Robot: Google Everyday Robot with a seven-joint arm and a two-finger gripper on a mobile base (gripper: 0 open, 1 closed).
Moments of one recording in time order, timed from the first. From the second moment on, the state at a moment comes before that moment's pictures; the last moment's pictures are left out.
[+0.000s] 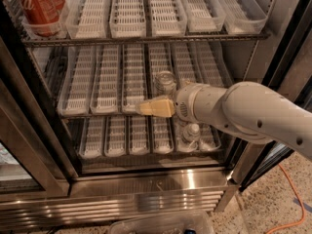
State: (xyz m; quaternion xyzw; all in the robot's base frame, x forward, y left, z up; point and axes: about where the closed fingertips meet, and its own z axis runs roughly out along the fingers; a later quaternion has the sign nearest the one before) arm 0.585 -0.033 0.851 -0.27 0.79 0.20 0.52
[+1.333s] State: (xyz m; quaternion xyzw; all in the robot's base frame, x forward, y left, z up) arm 0.597 -0.028 0.826 -0.20 0.78 0.20 0.56
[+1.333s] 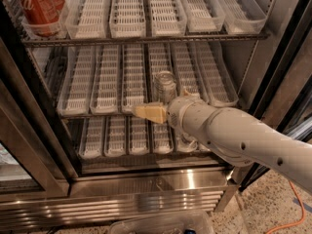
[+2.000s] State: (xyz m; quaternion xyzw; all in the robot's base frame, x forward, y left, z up) arm 0.599 -0.015 0.826 -0.19 0.77 0.18 0.59
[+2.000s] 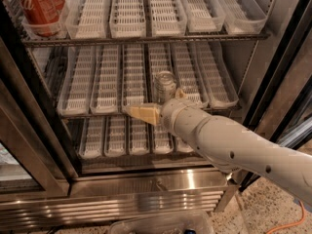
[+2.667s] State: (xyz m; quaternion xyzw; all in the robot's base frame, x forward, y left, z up) arm 0.601 -0.014 0.813 -0.16 0.77 0.15 0.60
